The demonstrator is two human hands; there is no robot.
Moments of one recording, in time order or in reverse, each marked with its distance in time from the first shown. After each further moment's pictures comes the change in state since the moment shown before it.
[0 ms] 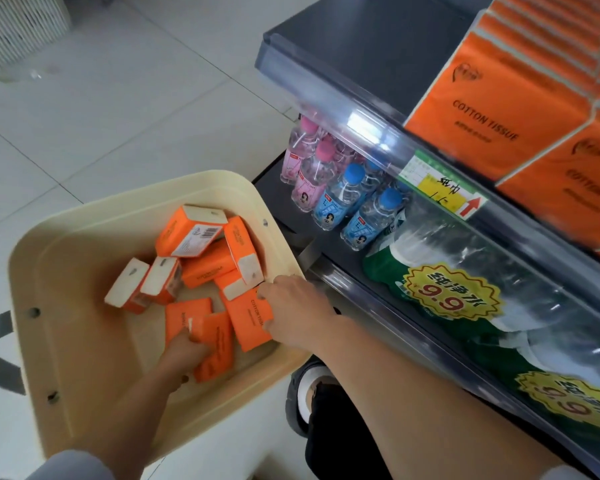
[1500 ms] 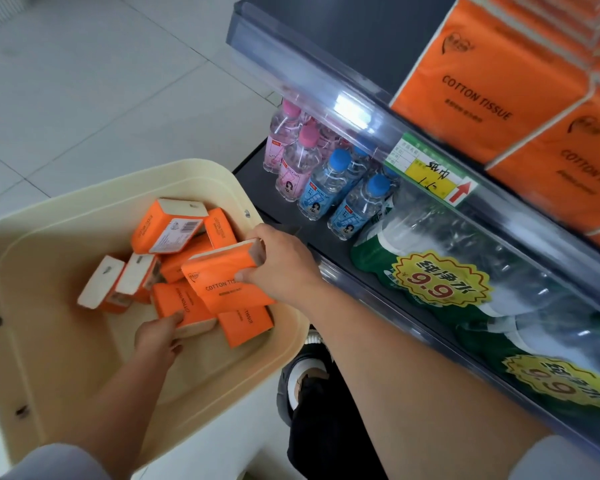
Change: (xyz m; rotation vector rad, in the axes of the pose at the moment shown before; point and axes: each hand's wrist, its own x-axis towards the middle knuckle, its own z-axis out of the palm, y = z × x) left_hand 0.035 0.015 0.002 -0.693 0.221 -0.199; right_hand 0.023 0.008 -0.033 0.526 0.148 0.184
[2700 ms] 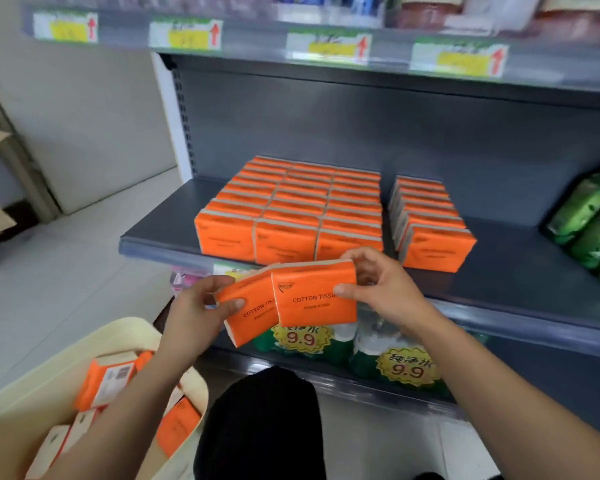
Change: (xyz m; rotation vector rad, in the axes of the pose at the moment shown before) left_hand -0.392 0.078 0.081 0.523 -0.588 1.321; right_hand -0.296 0.119 -0.218 0.618 0.605 -0.148
